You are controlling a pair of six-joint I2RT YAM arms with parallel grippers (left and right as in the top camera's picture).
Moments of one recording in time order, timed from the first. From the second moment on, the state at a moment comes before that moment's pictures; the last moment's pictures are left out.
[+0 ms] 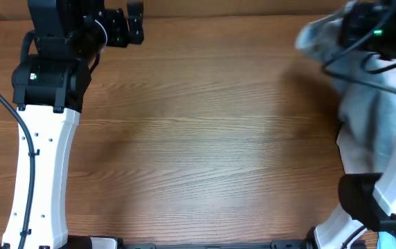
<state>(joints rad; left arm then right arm) -0.10 1.55 1.82 -0.72 0.13 -0.09 0.07 1.88 2.76 -1.65 -0.10 0.16</state>
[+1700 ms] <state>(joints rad) -0.26 2.07 1.82 -0.82 0.26 0.18 -0.08 2.09 2.29 -1.50 -0.20 0.22</state>
